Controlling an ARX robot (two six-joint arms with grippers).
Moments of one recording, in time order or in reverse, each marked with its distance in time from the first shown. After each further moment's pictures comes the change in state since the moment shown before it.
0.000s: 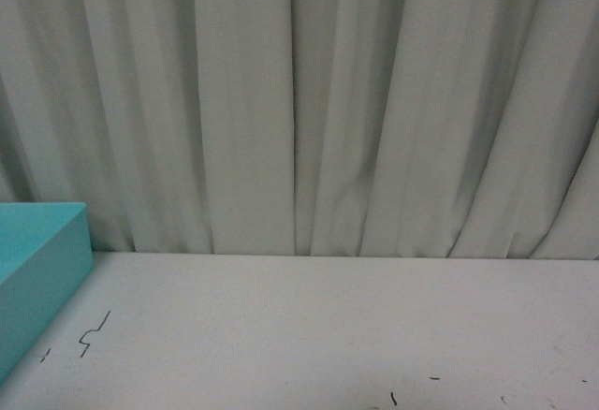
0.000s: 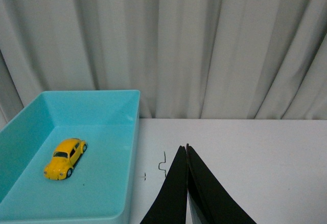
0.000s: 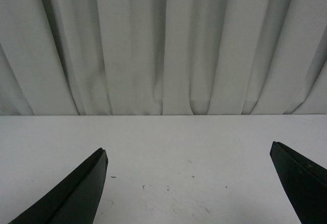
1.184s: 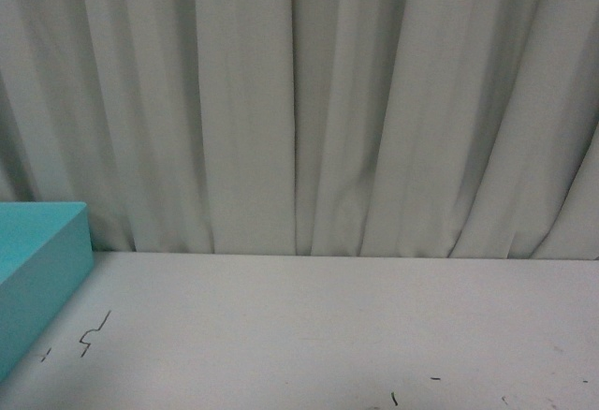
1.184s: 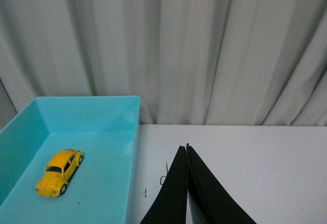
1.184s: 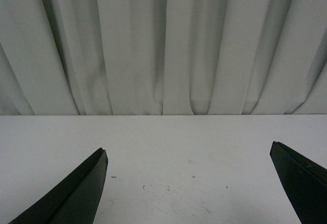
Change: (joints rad) left arm 0.000 0.537 0.100 0.414 0.000 0.000; right arm 0.000 0.000 0.000 0.000 0.000 0.000
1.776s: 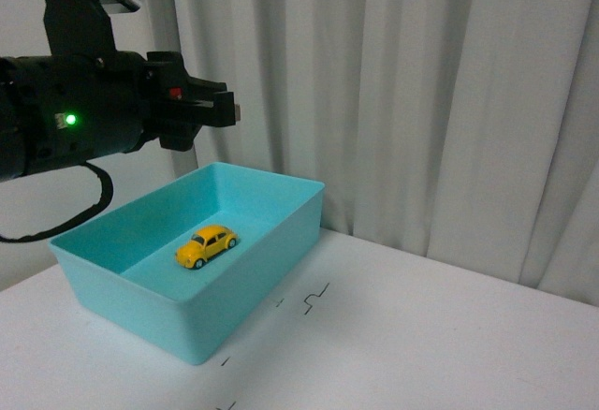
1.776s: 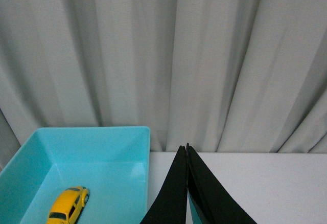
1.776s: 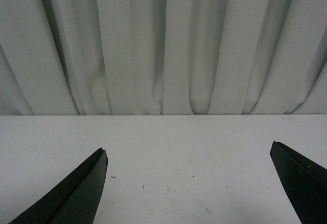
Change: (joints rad) left arm 0.114 0.326 0.270 0.063 0.114 0.002; right arm 0.000 0.000 0.000 0.000 0.000 0.000
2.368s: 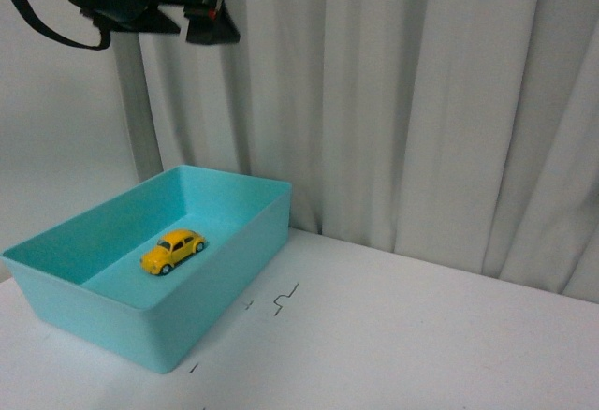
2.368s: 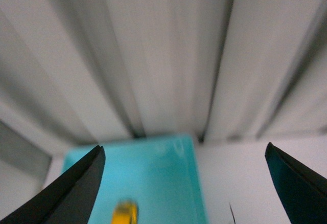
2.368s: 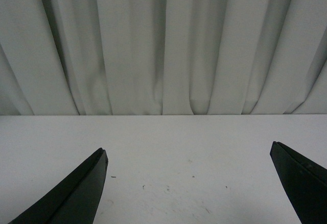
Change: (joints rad) left arm 0.158 0.450 0.860 -0.736 0.151 0.215; right arm 0.000 0.000 0.000 0.000 0.000 0.000
